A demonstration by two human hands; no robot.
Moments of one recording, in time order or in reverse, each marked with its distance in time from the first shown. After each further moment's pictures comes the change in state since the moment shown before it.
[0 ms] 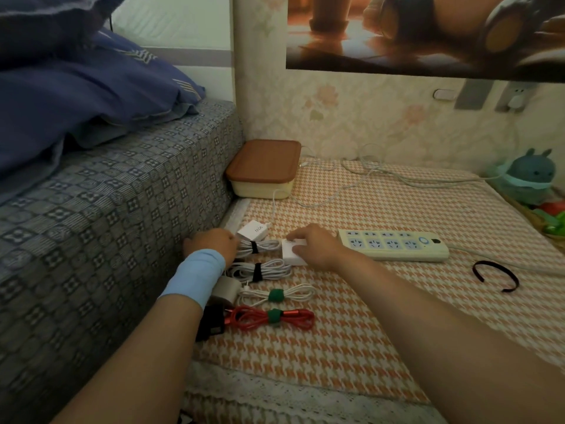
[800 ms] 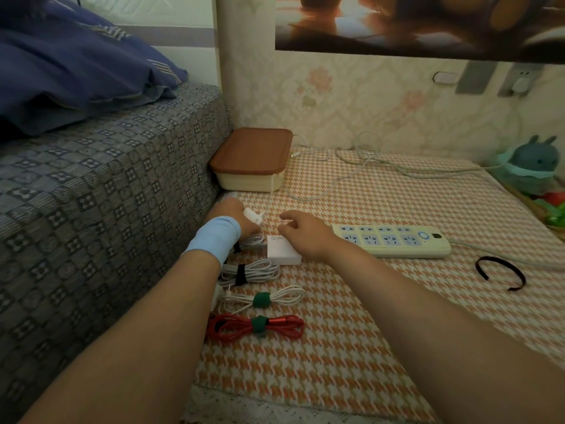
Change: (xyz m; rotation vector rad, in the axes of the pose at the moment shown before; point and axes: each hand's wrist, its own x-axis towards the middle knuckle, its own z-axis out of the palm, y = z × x) left_hand 0.061 0.064 0.010 -0.112 -0.051 0.035; right_hand 0.015 0.003 -0.005 0.211 0.063 0.010
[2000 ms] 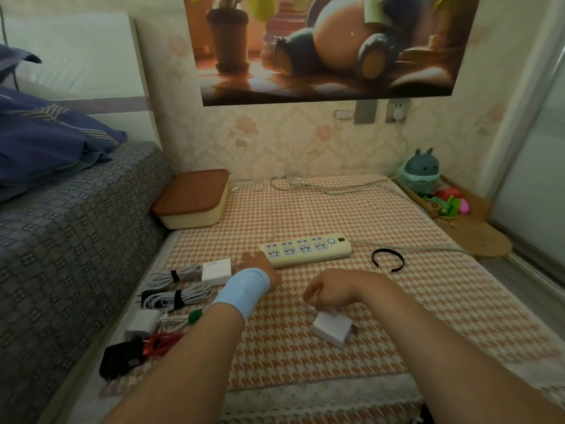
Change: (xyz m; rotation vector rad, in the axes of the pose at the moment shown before) left_hand -0.132 0.149 0.057 0.165 -0.260 0.160; right_hand -0.182 0.067 -0.115 -0.315 -0.309 0.310
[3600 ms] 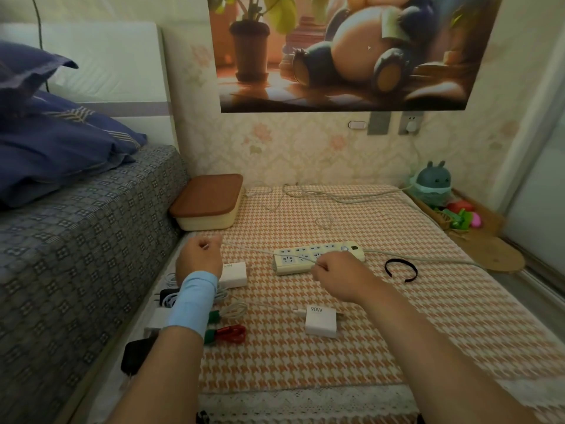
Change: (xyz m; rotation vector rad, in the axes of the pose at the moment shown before) left_hand -0.031 -0.097 -0.048 -0.831 0.690 -0.238; right_hand 0.009 -0.019 0.003 0.050 0.564 -0.155
